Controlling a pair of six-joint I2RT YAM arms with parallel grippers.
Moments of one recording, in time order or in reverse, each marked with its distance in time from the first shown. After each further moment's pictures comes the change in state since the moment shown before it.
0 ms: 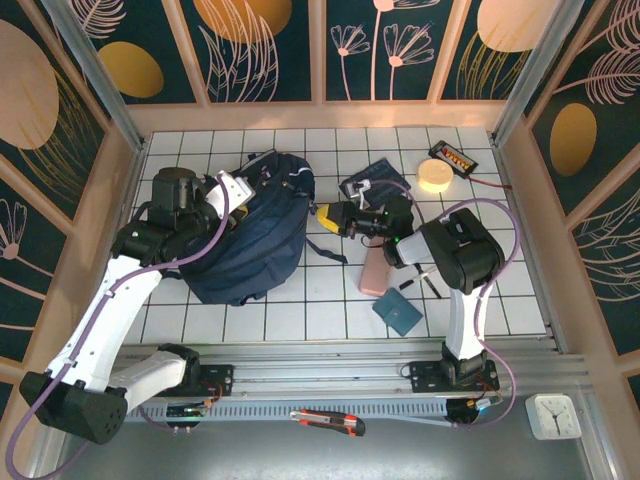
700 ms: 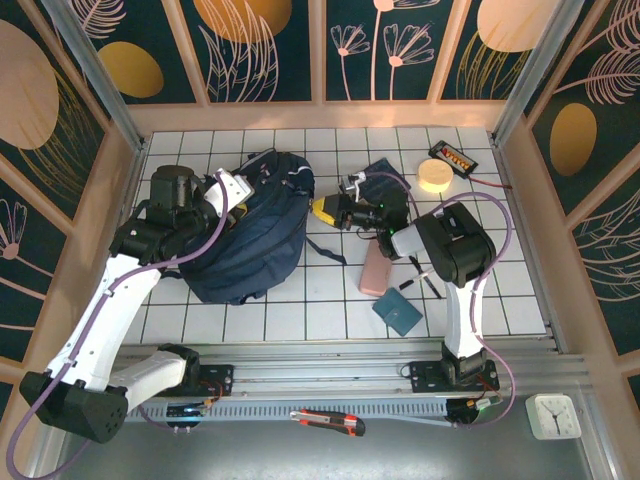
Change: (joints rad) left arm 0.004 0.006 0.020 -0.010 0.007 0.000; right arm -0.005 0.087 0.127 0.015 -0.021 -0.035
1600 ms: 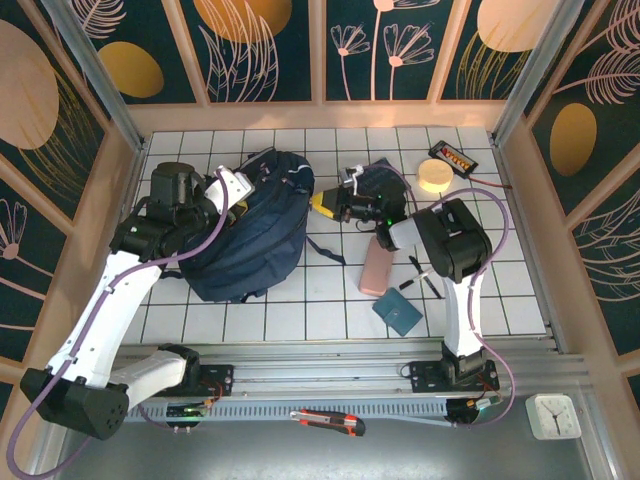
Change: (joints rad) left arm 0.000 0.018 0.023 -0.006 0.001 0.000; right arm -0.015 0.053 0.099 -0.052 -0.048 -0.050
